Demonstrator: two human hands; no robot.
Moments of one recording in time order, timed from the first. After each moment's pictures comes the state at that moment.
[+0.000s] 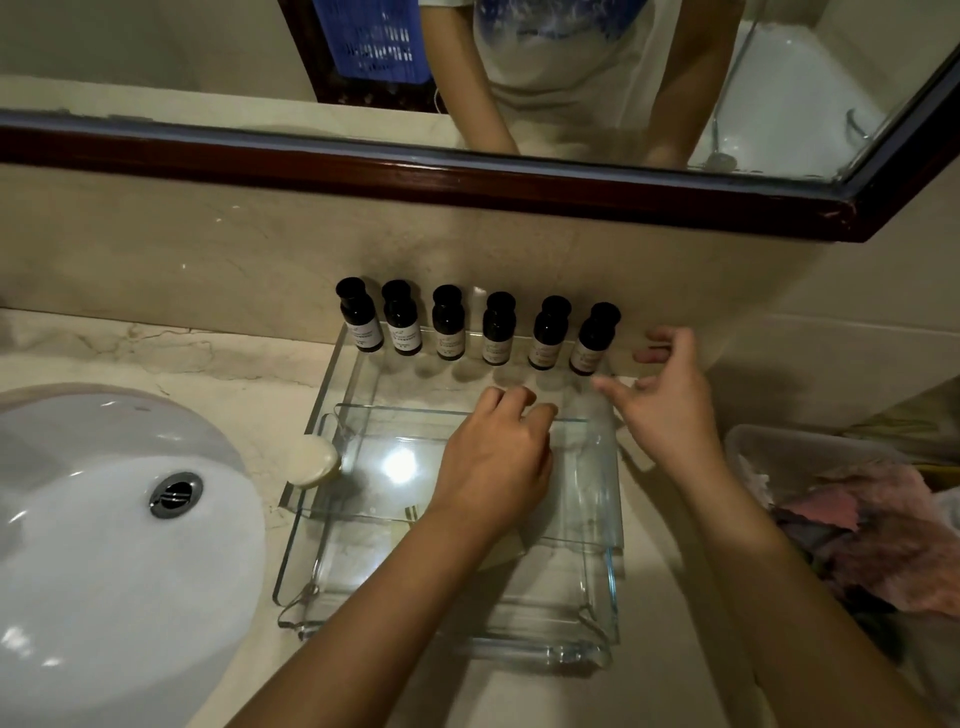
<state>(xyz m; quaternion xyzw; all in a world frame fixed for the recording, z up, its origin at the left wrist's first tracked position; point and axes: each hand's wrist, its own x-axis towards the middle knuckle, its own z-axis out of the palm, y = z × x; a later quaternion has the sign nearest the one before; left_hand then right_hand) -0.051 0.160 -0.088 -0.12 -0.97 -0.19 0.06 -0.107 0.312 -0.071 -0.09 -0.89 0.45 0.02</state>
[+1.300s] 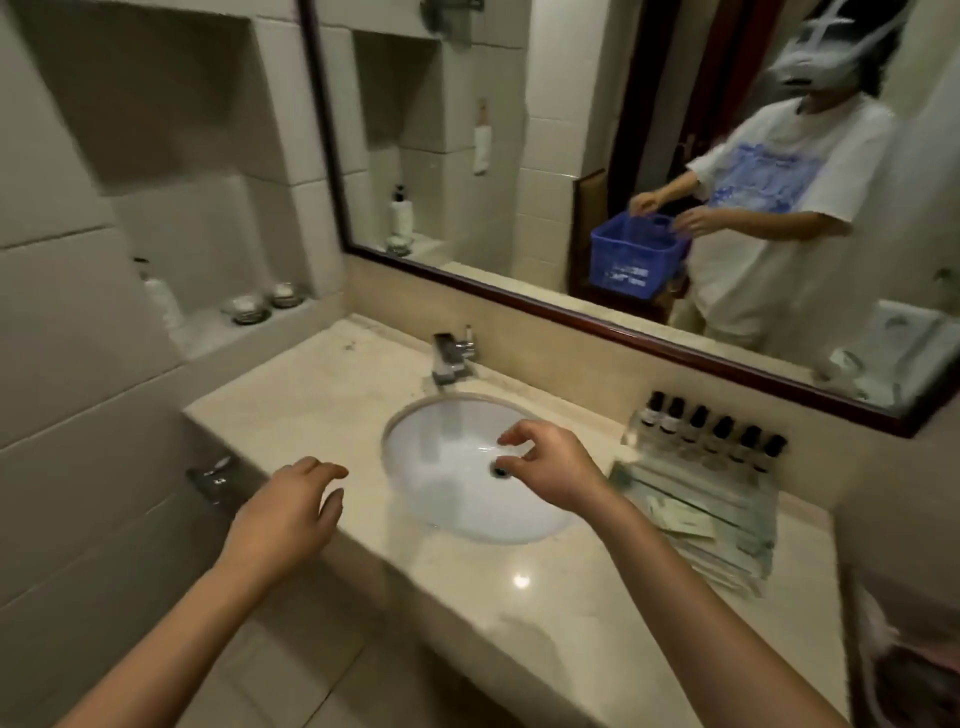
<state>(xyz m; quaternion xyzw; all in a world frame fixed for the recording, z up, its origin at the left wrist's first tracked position) 0.461 -0.157 0.138 0.26 -0.95 -0.11 0.14 0.272 0.045 0.176 0.37 -0.86 0.32 -0.14</state>
